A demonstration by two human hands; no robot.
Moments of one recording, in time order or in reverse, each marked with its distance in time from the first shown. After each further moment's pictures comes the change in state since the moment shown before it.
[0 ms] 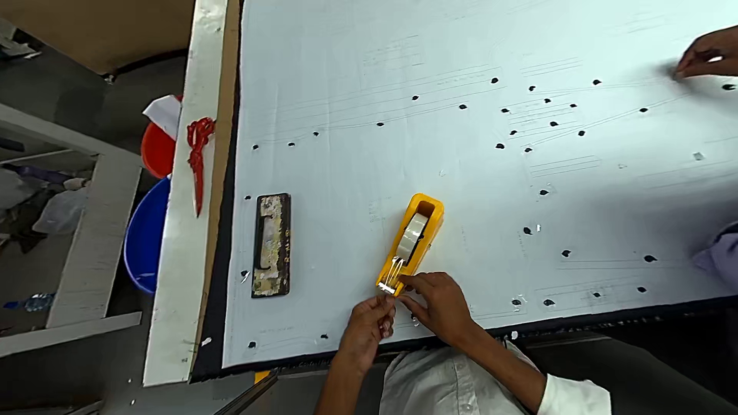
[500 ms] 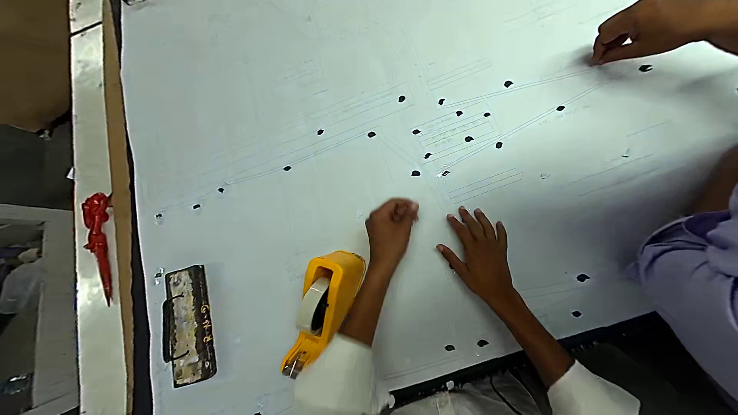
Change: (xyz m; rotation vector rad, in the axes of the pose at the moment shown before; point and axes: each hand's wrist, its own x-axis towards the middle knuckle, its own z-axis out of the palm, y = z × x) left_hand 0.148 0.100 0.263 0.834 -0.030 0.734; right_hand 0.013 0.200 -0.142 -0.346 0.086 0.439
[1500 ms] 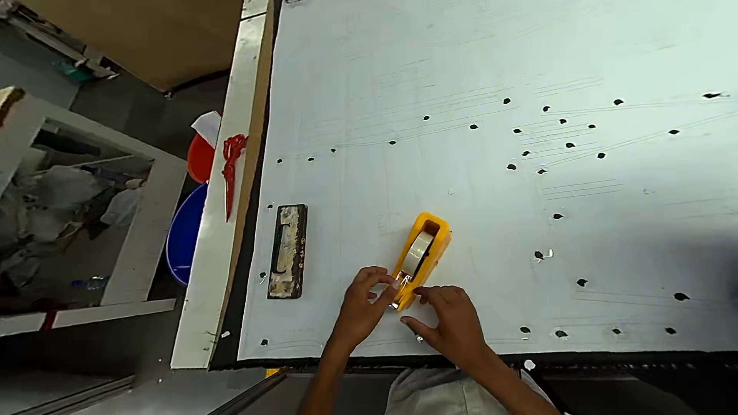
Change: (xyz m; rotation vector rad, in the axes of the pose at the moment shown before) left_hand -0.208 -0.112 -0.186 0.025 0.005 -0.276; right_hand -0.113 -0.204 0.056 0.357 -0.071 -0.381
